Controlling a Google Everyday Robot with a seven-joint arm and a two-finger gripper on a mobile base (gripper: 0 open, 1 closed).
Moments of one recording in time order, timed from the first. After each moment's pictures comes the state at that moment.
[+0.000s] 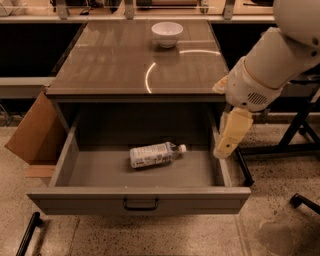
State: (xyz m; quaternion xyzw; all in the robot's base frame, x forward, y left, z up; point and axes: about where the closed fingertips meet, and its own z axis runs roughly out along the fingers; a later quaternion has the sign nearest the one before) arm 0.483 -0.138 0.883 -0.64 0.74 0.07 0.18
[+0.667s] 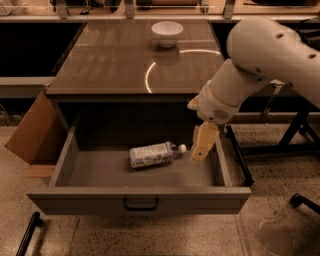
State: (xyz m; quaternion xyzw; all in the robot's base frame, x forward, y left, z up) arm 0.514 -0.095 0.810 -0.66 0.73 0.12 0.16
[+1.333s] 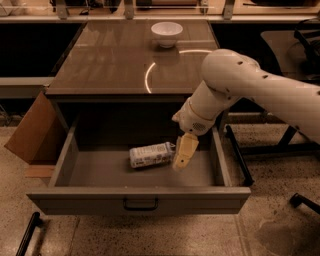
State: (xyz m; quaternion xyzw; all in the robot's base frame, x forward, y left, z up) arm 0.541 -0.056 0.740 -0.67 0.71 0.15 0.16
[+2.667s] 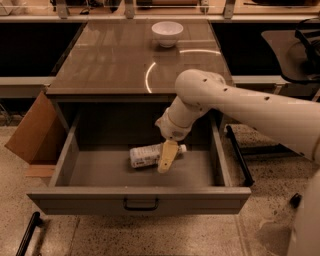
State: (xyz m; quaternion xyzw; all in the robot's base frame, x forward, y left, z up) arm 0.581 -0.011 0.675 -0.70 0.68 0.14 0.17
